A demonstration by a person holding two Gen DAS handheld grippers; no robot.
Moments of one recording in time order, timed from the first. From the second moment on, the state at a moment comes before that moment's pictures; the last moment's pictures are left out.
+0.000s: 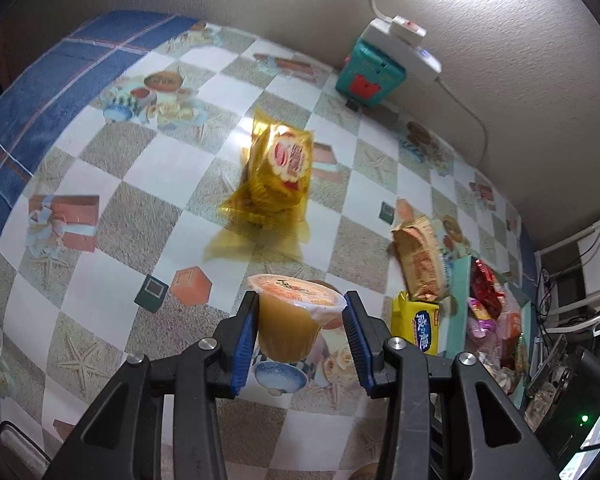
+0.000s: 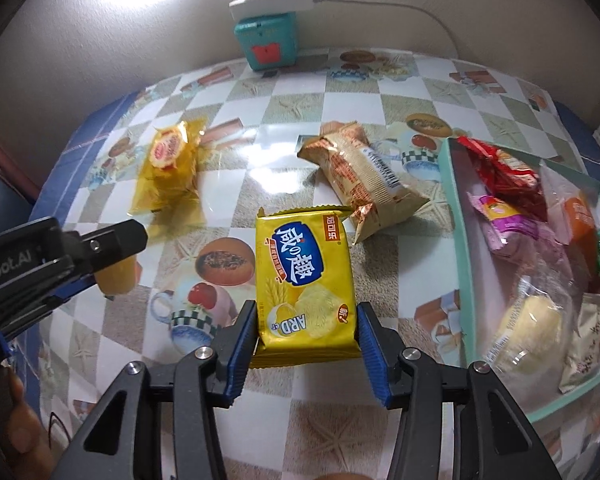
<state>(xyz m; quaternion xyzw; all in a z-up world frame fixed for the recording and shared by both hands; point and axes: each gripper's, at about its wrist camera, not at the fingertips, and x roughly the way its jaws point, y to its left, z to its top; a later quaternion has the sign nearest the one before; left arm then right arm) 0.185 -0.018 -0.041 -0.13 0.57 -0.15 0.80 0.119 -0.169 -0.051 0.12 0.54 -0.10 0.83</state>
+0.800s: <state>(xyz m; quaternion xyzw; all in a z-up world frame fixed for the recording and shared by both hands) 0.166 -0.028 0.015 -0.11 0.51 -0.17 0.84 0.082 -0.224 0.007 0.21 0.48 -0.14 0.84</state>
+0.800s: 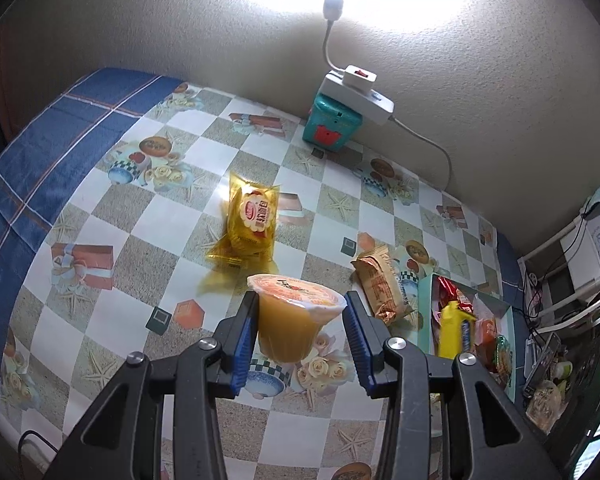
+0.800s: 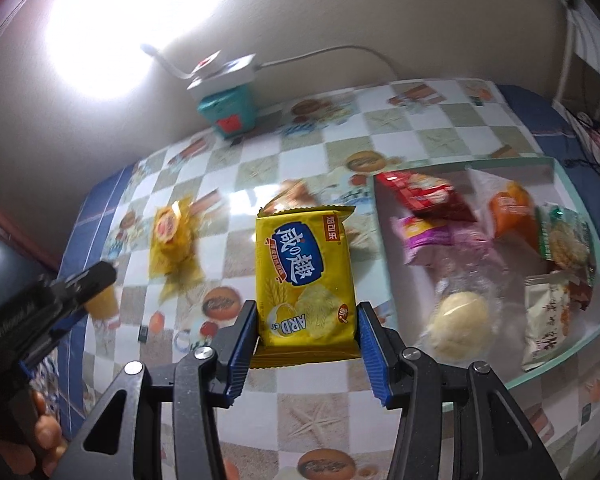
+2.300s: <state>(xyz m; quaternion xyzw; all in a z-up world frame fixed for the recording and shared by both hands) 0.078 -0.226 0.015 0.07 0.48 -0.32 0.81 -0.032 -0.429 0.015 0.36 0.38 -0.36 0.77</state>
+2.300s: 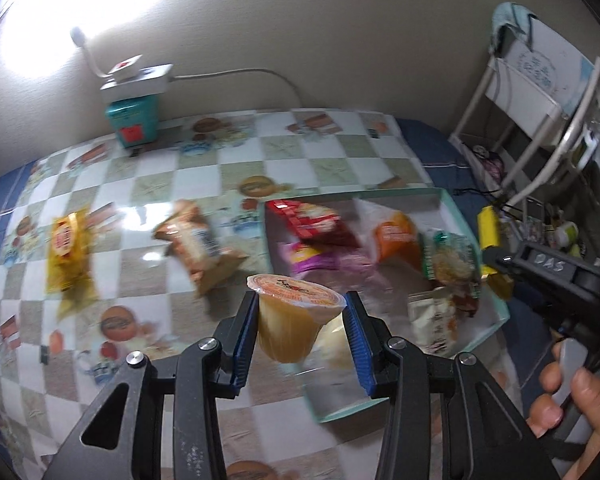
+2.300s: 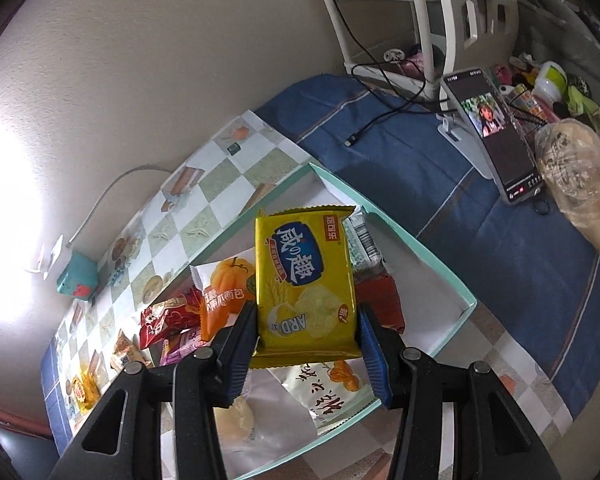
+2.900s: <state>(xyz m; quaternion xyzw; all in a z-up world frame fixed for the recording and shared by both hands) 0.072 -0.292 0.005 0.07 0.47 -0.40 0.78 -0.022 -0.433 -0.001 0.37 0.39 -0.33 0.77</state>
